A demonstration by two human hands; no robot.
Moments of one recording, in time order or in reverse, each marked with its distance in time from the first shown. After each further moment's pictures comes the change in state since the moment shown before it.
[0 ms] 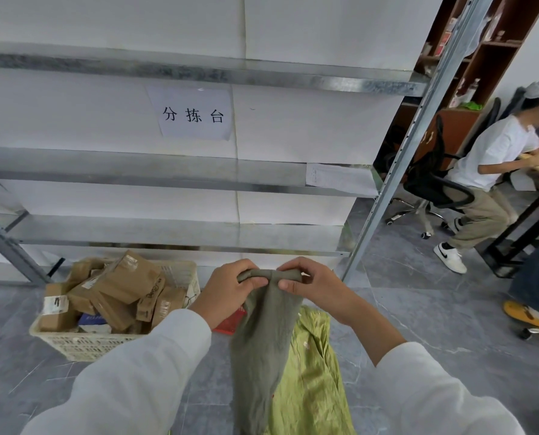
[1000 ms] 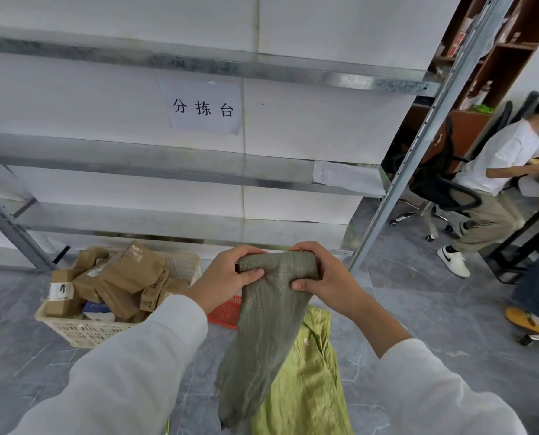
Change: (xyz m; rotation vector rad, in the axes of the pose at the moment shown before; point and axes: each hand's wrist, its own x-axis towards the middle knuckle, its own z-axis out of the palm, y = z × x) left_hand -0.006 0.004 -0.025 -0.303 -0.073 -0.078; right_hand -0.005 -0.008 -0.001 -0.032 0.037 -0.145
